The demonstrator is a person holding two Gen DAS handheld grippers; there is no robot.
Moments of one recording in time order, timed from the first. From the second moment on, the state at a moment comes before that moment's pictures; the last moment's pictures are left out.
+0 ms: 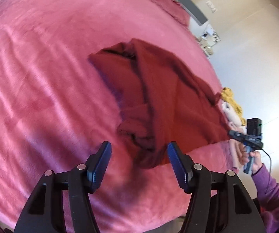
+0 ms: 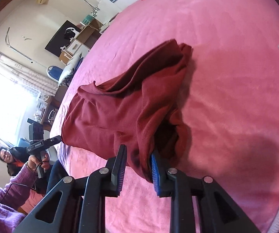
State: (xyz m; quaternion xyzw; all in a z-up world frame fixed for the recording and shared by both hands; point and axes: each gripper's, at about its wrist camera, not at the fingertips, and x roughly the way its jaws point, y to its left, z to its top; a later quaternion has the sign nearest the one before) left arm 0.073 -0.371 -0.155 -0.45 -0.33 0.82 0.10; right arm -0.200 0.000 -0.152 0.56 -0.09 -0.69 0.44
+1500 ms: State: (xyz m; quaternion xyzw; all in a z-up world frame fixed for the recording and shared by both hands) left arm -0.019 -0.263 -0.113 -0.49 -0.13 0.83 0.23; right arm -0.226 -0.101 -0.159 0.56 0.00 -0.61 0.56
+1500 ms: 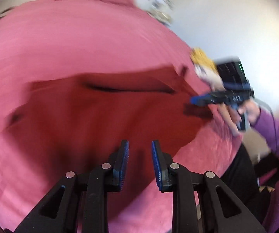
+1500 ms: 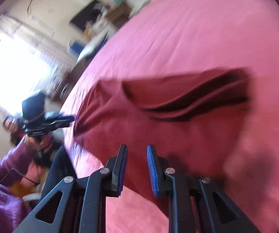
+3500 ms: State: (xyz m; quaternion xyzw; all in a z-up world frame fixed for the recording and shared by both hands) left arm 0.003 -0.428 -0.129 -0.38 -0.07 0.88 -0.29; right arm -0.142 -0.061 -0.217 0.48 -0.03 -0.80 0.36
